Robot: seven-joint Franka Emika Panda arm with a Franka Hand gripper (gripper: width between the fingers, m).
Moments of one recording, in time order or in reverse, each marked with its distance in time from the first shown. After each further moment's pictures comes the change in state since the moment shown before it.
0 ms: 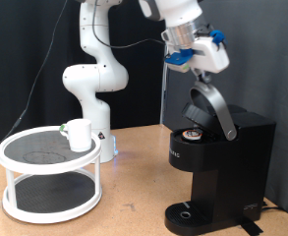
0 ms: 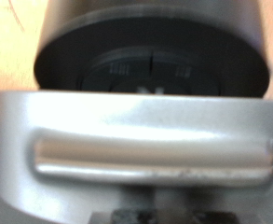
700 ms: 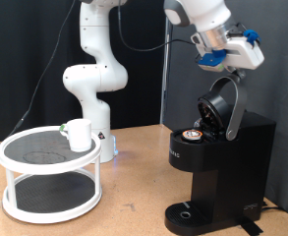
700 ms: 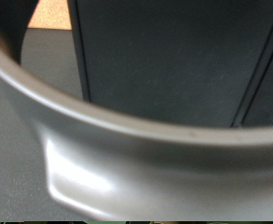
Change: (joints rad) arm 0.088 0.042 0.063 0.039 0.202 0.103 0.015
